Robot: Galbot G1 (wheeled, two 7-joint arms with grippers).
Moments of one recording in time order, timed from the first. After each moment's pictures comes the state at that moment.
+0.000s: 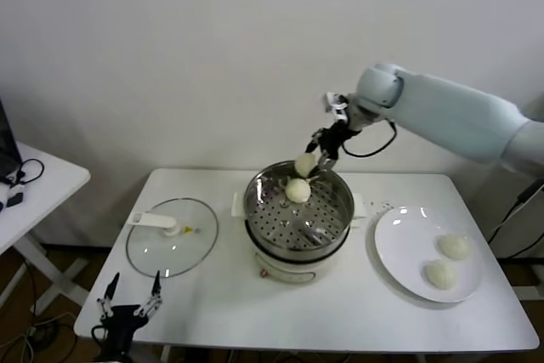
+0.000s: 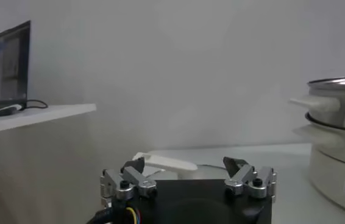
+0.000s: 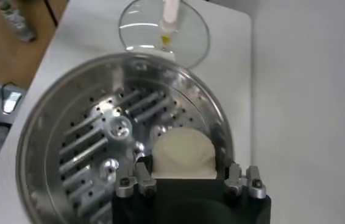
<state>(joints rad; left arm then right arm) 1.73 -1.48 -0.74 -1.92 -0.11 -0.19 0.05 0.60 1.10 -1.32 1.08 0.66 -0.28 -1.07</state>
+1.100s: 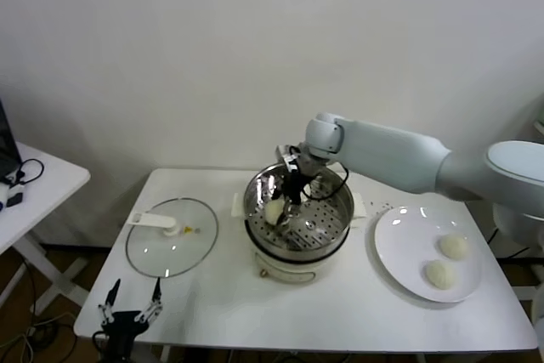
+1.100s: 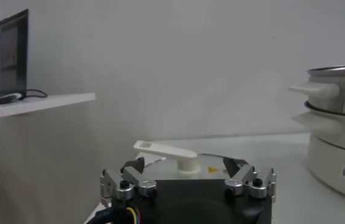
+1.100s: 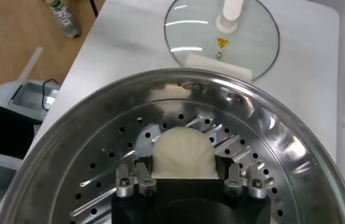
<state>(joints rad) 1.73 -1.48 -0.74 -1.90 -0.11 -0.20 0.05 0.45 1.22 -1.32 1.06 0.61 -0.29 -1.04</state>
